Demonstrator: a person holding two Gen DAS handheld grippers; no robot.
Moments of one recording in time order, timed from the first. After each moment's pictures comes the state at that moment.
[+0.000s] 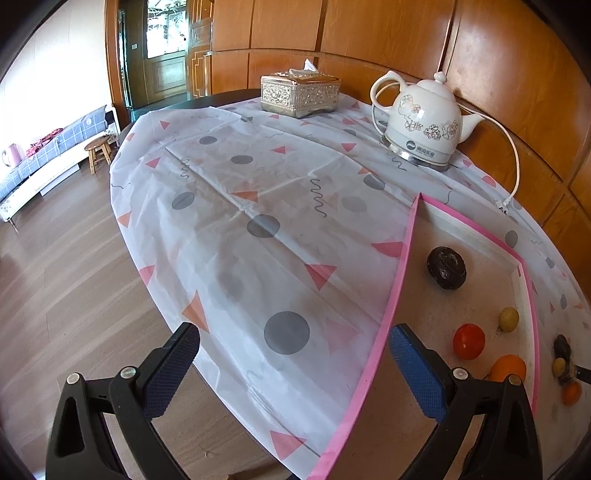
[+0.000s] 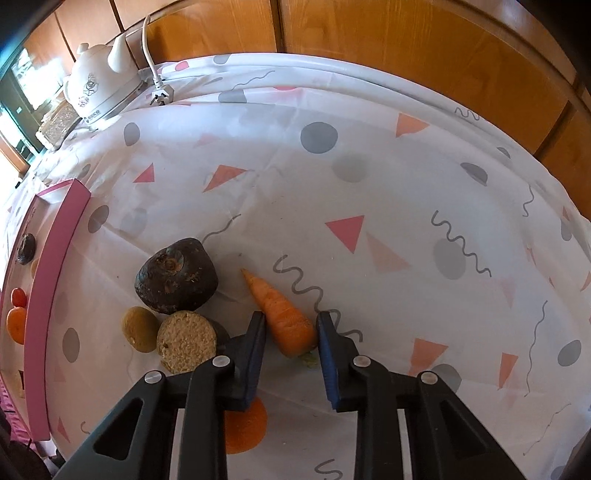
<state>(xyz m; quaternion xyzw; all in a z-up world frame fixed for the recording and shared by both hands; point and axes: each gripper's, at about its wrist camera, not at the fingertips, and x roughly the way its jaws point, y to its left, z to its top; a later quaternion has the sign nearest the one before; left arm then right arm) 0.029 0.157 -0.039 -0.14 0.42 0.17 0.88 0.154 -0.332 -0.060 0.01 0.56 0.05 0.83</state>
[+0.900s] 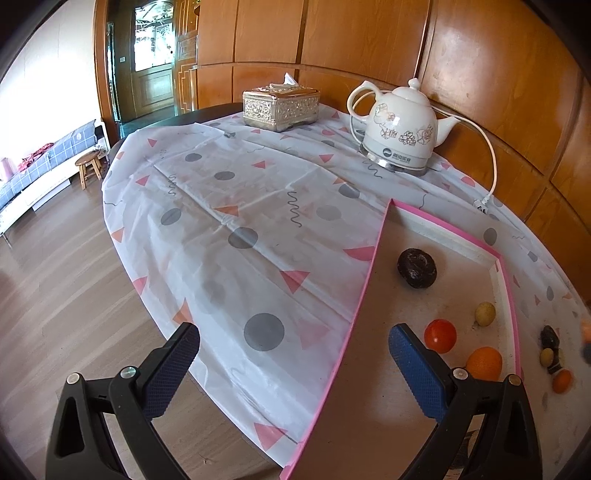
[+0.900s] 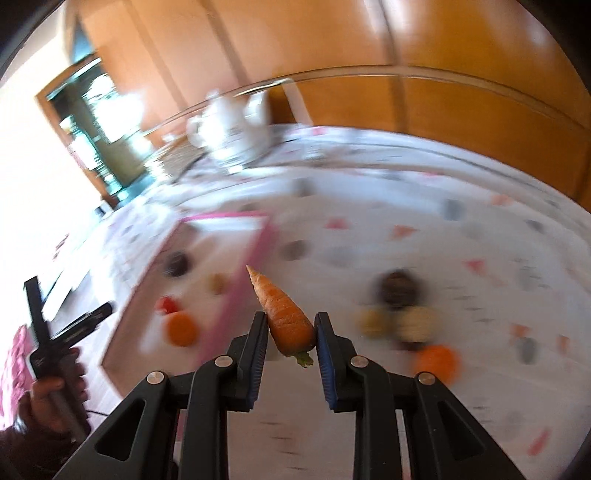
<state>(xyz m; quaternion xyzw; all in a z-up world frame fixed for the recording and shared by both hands) 0.022 0.139 -0.023 -0.12 0.40 0.15 0.89 0.078 -0.220 0.027 0.07 0.45 0.20 0.87</state>
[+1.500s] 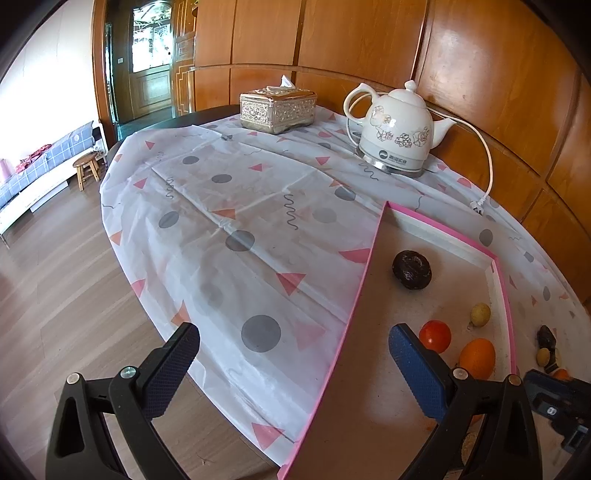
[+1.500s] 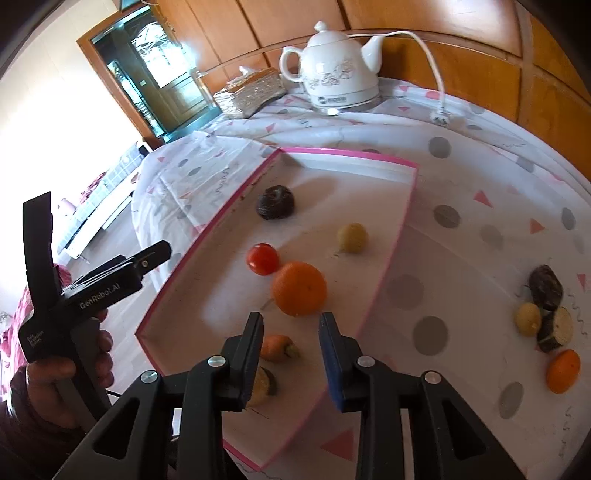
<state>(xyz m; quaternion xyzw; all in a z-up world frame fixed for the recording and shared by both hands) 0.022 0.137 -0.020 -0.12 0.40 0.14 0.90 0.065 -0.107 -0.009 0.02 0.49 0.28 0.82</state>
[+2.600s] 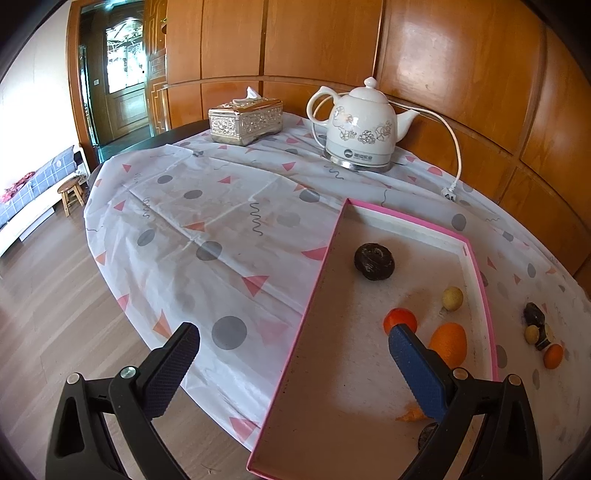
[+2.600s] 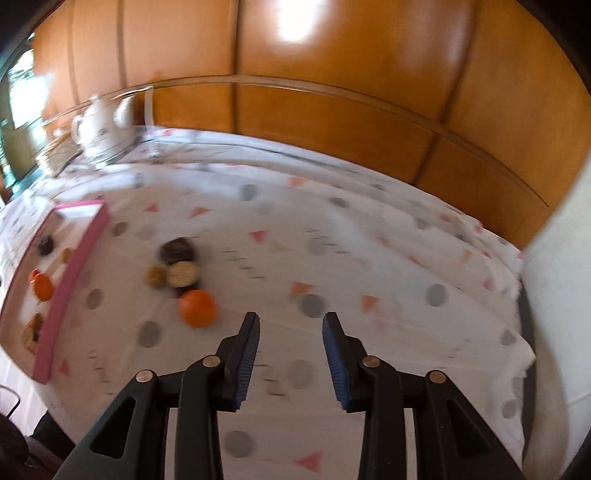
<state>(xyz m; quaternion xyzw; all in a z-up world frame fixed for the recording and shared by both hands) 0.017 0.105 -0.008 -0.09 0.39 0.10 0.91 0.020 -0.373 0.037 -0.03 0.46 -0.06 0.89</state>
